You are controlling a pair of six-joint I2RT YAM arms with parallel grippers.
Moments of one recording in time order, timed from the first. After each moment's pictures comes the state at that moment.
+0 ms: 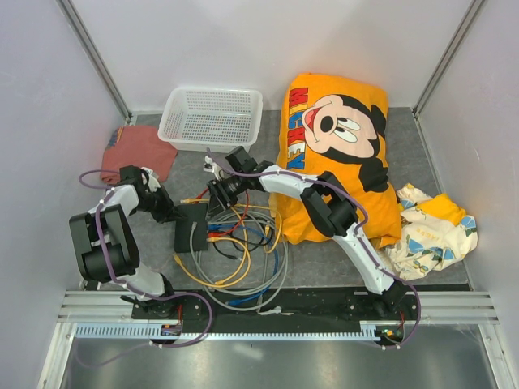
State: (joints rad) left arm 0.29 1.57 0.86 -0.61 0.52 -0.31; right arm 0.79 2.47 1.94 -0.29 -0.94 0.29
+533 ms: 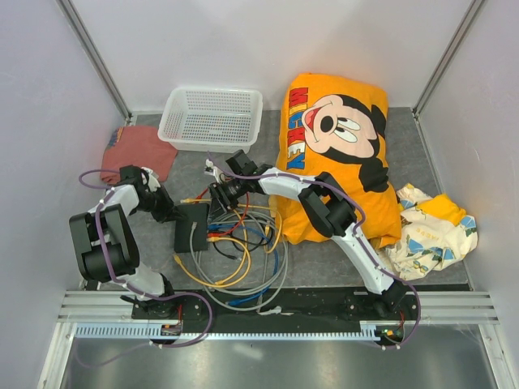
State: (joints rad) left arm 0.29 1.57 0.86 -0.60 0.52 -0.31; right arm 0.80 2.49 1.91 -0.26 -0.94 0.31
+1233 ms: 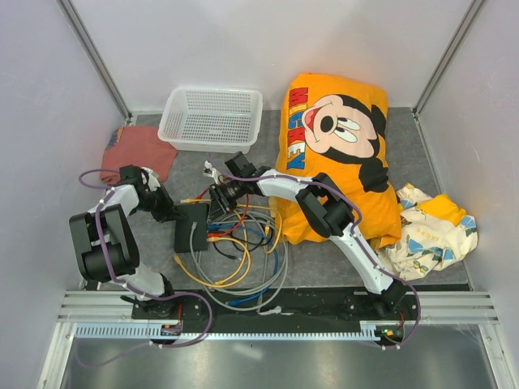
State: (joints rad) left arm 0.29 1.57 0.86 -0.60 0.52 -0.31; right arm 0.81 2.52 1.93 -0.23 -0.95 0.32
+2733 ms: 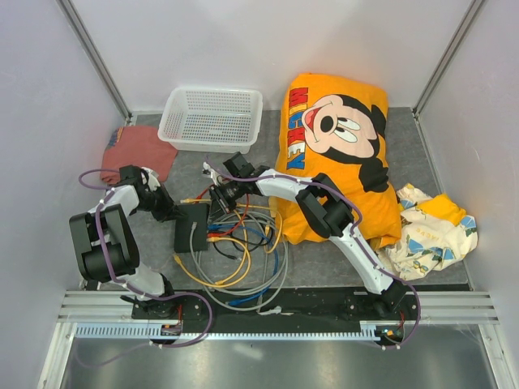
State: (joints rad) left arm 0.29 1.57 0.85 -0.57 0.52 -0.31; right arm 0.82 2.52 1.94 -0.27 -0.93 0.29
